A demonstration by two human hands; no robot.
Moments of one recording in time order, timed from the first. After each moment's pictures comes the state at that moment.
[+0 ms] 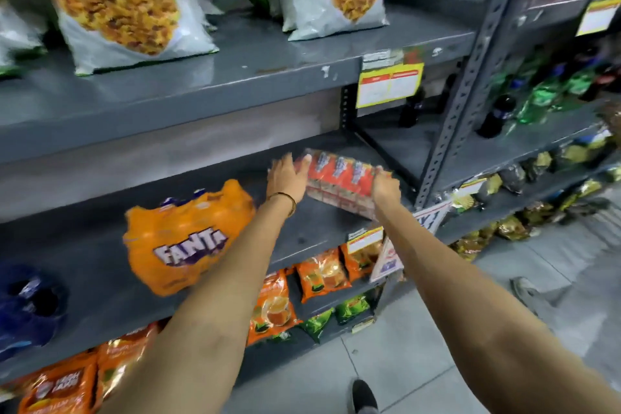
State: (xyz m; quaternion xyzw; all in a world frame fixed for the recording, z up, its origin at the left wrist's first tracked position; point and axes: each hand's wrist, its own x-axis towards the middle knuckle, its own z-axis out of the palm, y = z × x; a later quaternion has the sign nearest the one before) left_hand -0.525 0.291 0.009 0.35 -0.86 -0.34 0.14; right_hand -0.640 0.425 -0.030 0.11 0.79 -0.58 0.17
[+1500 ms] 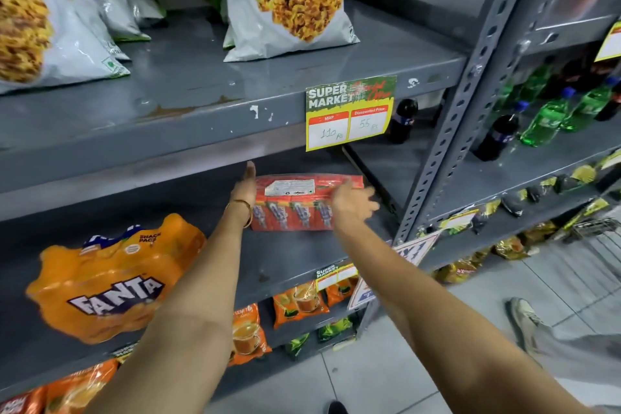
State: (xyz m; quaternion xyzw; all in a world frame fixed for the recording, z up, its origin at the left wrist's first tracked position) left_hand -0.593 0.248 -0.006 0.49 -0.61 -0.61 0.14; right_hand -0.678 0.397 0.004 0.16 0.80 -0.55 0.16
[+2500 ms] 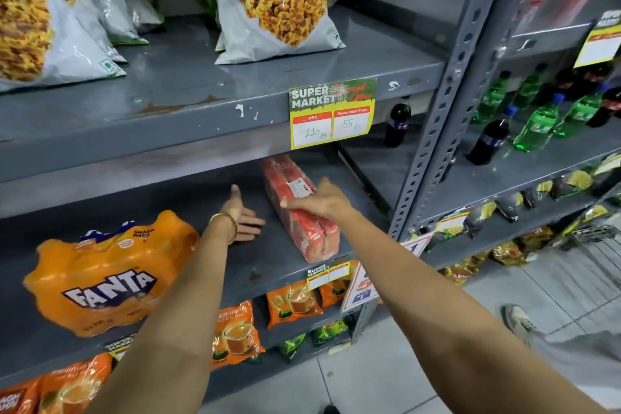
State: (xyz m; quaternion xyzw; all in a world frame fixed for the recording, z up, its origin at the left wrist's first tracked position) left_hand -0.566 0.260 -0.020 0.52 -0.57 -0.64 -0.01; right_hand -0.689 0.398 0.000 -0.23 0.87 -0.31 0.31
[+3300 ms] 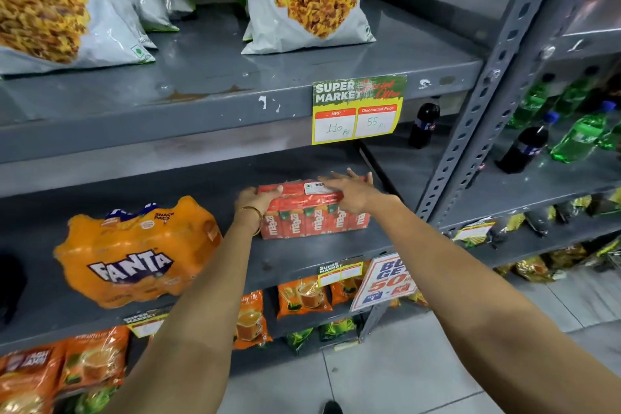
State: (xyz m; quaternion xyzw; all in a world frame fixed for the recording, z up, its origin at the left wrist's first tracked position) left_hand -0.571 0.267 -0.033 0.53 -0.60 -0.57 0.18; right_hand -0.723 0.411 0.005 -0.49 0.84 -0.02 0.21
